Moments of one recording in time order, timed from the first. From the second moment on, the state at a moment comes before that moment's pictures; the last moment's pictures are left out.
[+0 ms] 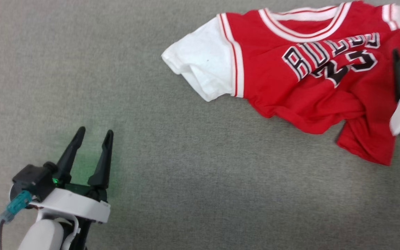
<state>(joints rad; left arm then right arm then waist) -0.22 0.37 -0.16 0.13 -0.50 -0.13 -0.26 -0.63 -0.27 -0.11 0.23 0.08 0.13 0.26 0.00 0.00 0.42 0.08</state>
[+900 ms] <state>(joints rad) -0.69 0.83 -0.58 0.07 -0.74 -0.13 0.03 0.01 -0.12 0.14 -0.25 0.11 0.13 0.17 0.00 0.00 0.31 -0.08</state>
